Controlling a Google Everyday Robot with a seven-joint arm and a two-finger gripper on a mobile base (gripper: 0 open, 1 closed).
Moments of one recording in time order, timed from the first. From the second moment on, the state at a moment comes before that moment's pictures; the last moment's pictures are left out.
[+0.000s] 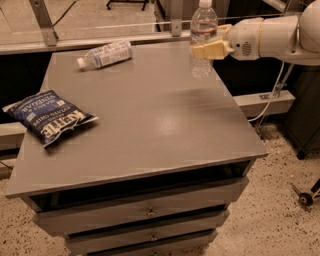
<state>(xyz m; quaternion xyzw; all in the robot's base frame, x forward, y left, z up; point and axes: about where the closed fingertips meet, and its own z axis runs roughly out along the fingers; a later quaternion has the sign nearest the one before) 0.691 -0.131 0.978 -0.44 0.66 0.25 0.55</state>
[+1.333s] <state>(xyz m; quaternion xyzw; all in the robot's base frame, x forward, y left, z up) 0.743 -0.044 0.970 -0.44 0.62 0.31 0.57</state>
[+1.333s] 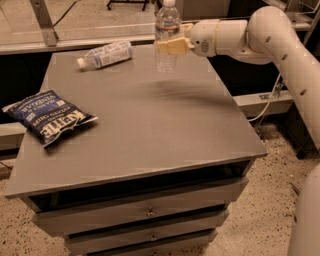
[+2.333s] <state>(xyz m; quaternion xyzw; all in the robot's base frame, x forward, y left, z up) 0.818 0.062 0.947 -0.43 0.61 0.34 0.58</state>
